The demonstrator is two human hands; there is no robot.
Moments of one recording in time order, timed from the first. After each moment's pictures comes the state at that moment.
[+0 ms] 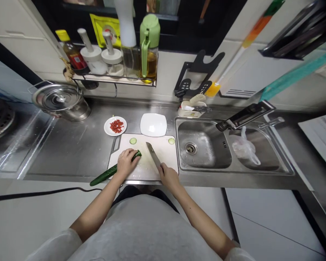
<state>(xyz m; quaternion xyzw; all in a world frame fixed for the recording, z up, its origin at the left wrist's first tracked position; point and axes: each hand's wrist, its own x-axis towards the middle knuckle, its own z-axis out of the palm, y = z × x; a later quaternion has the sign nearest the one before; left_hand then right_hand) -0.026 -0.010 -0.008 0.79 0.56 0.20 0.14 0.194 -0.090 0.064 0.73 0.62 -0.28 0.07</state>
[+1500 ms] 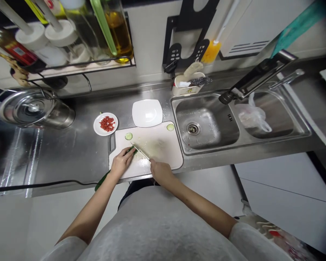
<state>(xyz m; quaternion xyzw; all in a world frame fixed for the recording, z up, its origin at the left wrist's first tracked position) -0.062 0.005 -0.010 0.86 0.46 0.12 0.18 0.154 -0.077 0.072 0.65 0.66 -0.36 0.12</state>
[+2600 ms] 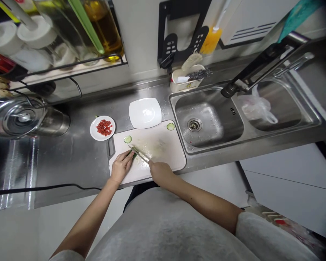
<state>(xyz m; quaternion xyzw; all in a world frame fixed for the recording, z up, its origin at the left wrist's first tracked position) -0.066 0.012 -0.016 0.87 0.44 0.15 0.18 0.151 -0.059 0.071 0.62 0.67 -0.39 0.11</state>
